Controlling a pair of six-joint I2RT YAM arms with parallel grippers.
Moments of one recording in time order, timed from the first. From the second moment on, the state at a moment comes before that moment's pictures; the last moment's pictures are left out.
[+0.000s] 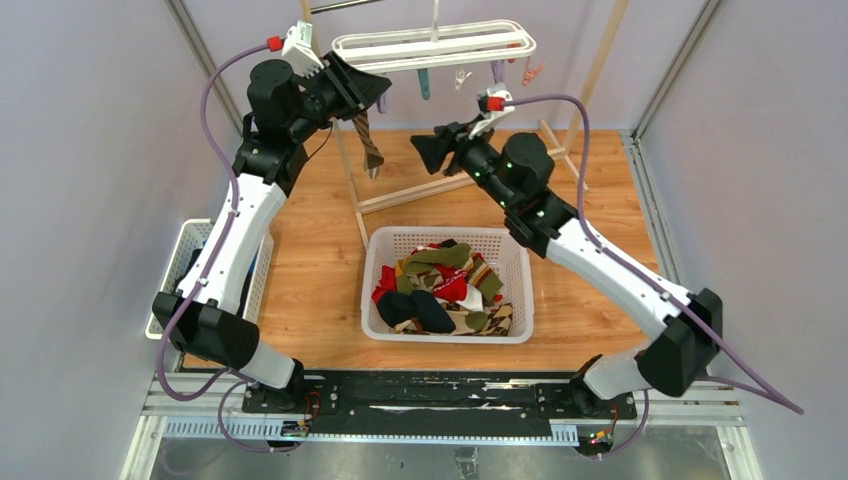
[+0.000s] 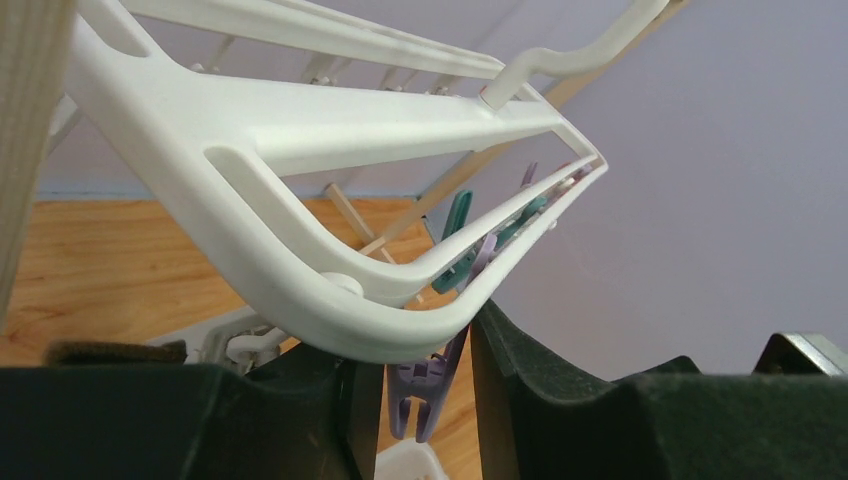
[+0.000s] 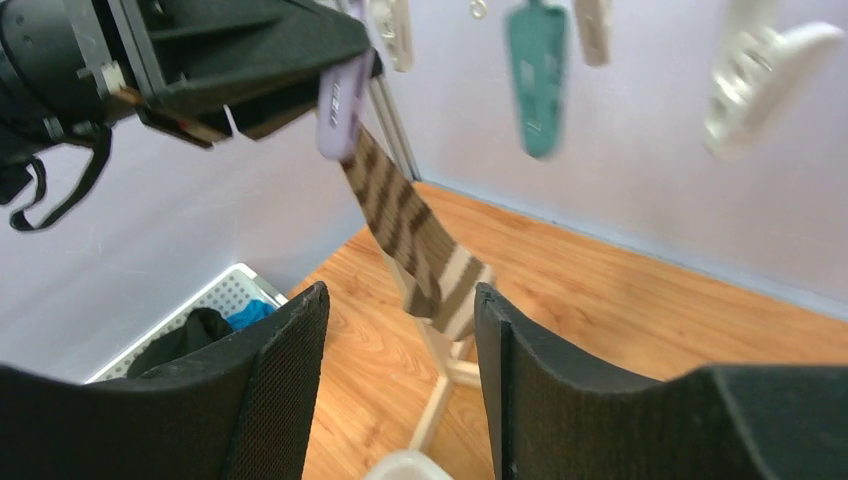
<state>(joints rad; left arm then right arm) -0.27 1.50 1.69 -0.13 0.34 -0.72 0.73 1.46 1.37 0.26 -0.03 0.26</state>
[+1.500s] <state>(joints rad) -0.26 1.50 1.70 -0.18 0.32 -0.75 0.72 1.66 1.55 0.36 -0.01 0.39</state>
